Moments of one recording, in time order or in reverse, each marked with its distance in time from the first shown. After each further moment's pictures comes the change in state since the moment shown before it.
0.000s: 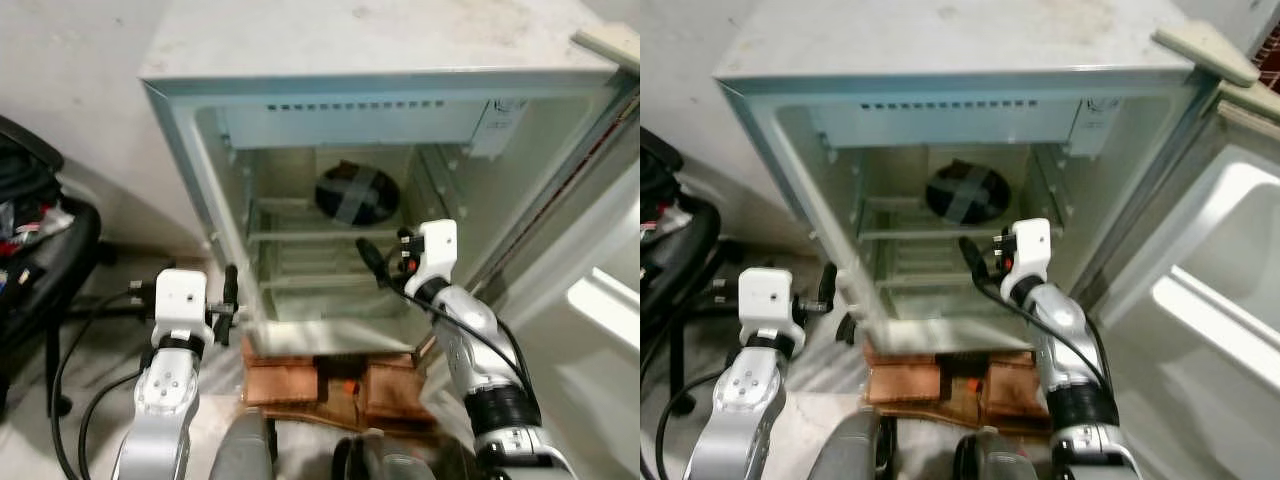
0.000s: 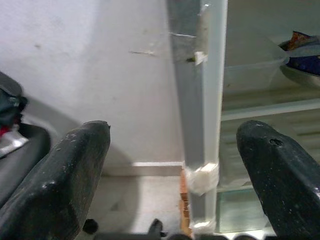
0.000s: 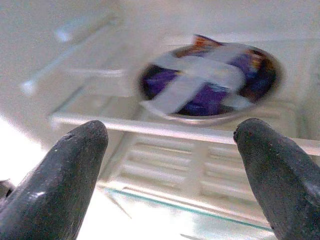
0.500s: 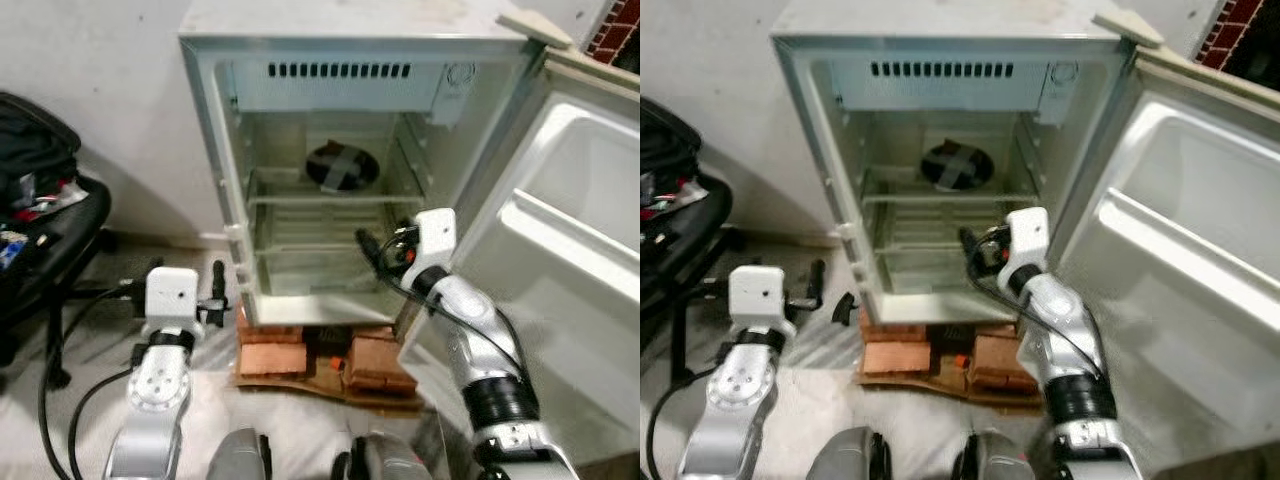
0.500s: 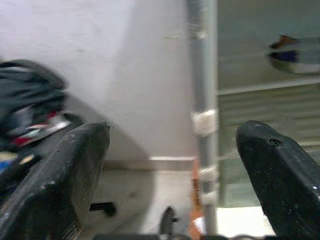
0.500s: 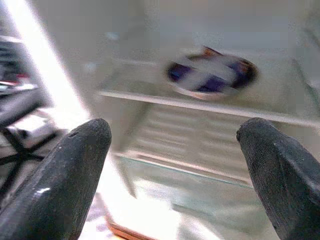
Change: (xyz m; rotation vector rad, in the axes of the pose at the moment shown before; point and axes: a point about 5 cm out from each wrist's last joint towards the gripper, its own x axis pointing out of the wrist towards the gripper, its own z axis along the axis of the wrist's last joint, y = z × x) left arm 0.006 0.009 -0.003 0.024 -0.007 0.064; right arm 0.006 0.005 0.016 -0.054 -0.032 -0.039
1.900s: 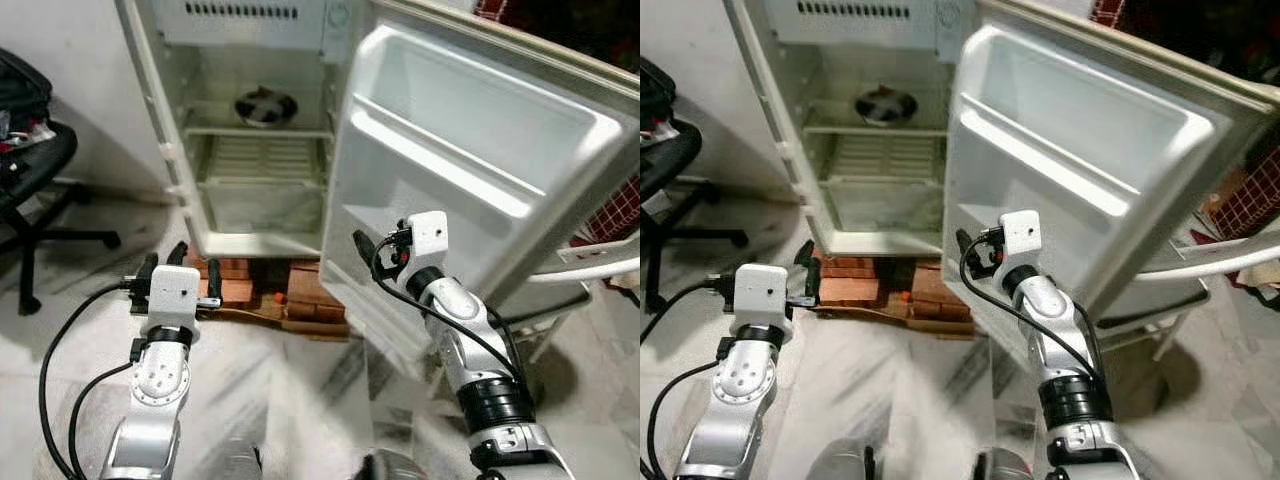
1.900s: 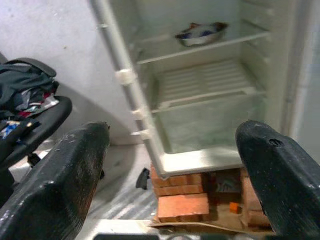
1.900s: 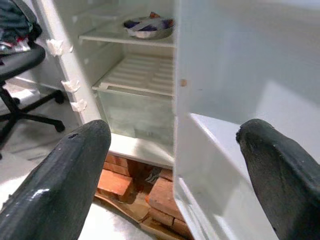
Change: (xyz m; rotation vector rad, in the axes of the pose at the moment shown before) left arm 0.005 -0.001 -0.007 0.086 -0.003 -0.006; right arm 0.000 -0.001 -0.004 -0.034 0.028 -0.038
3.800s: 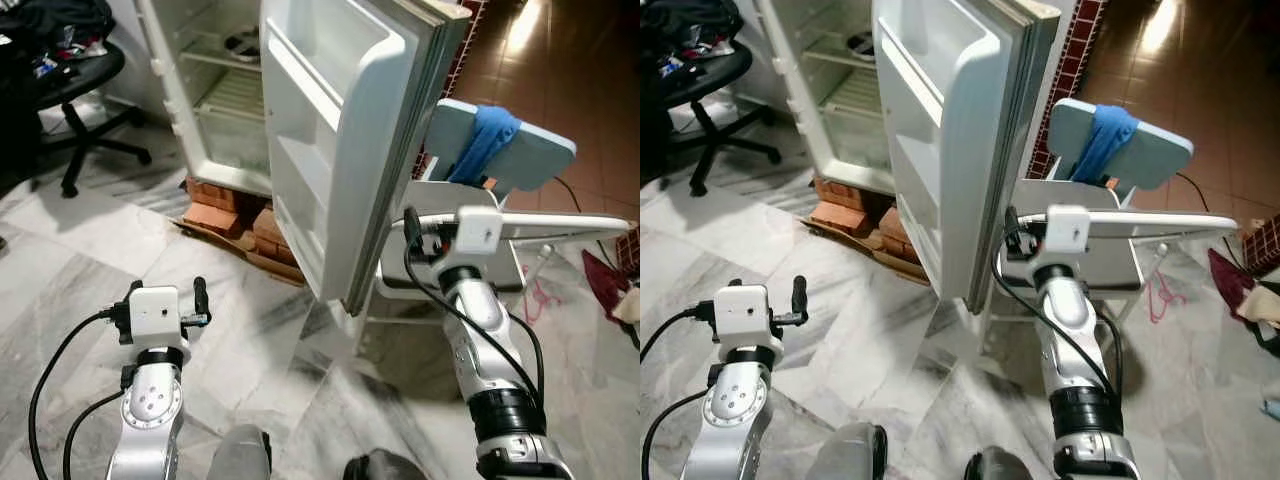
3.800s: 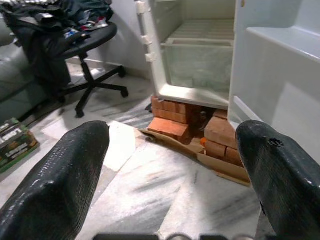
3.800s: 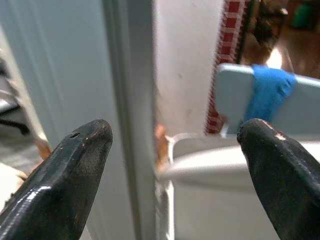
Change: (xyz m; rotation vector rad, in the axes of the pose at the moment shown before) left arm -0.018 0.015 -0.016 -0.111 0.077 0.107; right arm -0.022 -0.029 0.001 -0.004 -0.171 -0.330
